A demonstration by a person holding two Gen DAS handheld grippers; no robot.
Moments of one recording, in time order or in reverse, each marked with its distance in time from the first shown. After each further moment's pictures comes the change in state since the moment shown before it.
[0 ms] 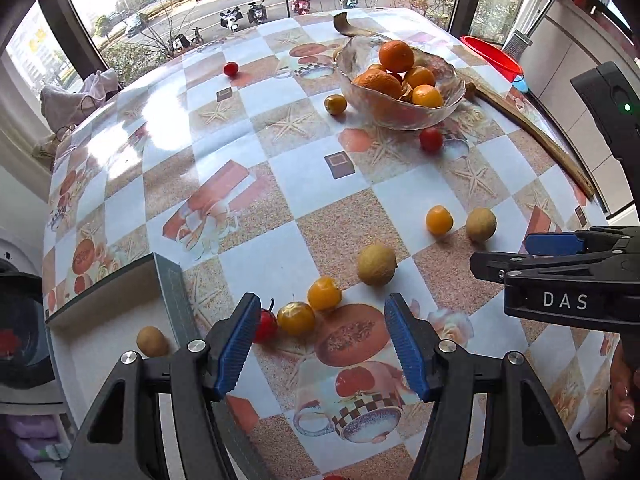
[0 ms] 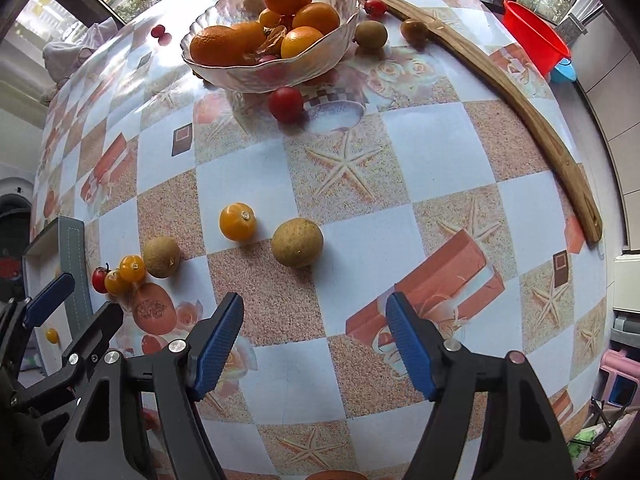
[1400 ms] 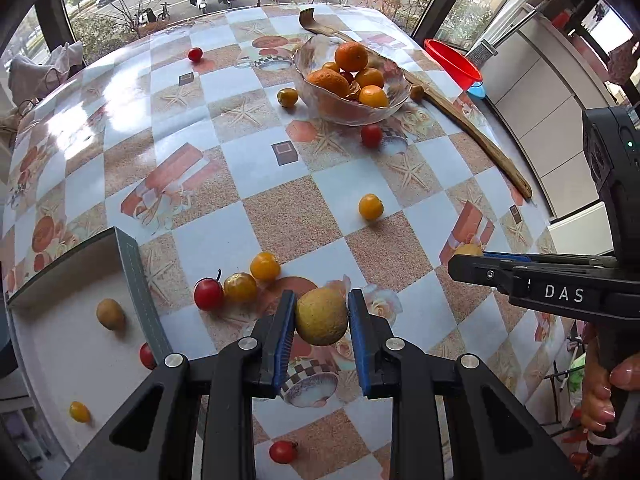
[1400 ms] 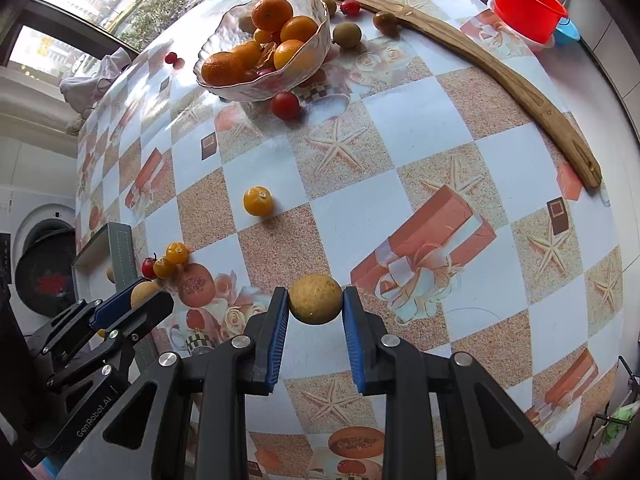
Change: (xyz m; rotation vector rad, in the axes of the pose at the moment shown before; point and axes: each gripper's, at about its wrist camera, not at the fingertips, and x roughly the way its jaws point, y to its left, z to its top) left arm -0.032 0.011 -0.014 -0.072 0.050 -0.204; right arm -0.041 -0.030 -0.024 0.090 0.014 0.166
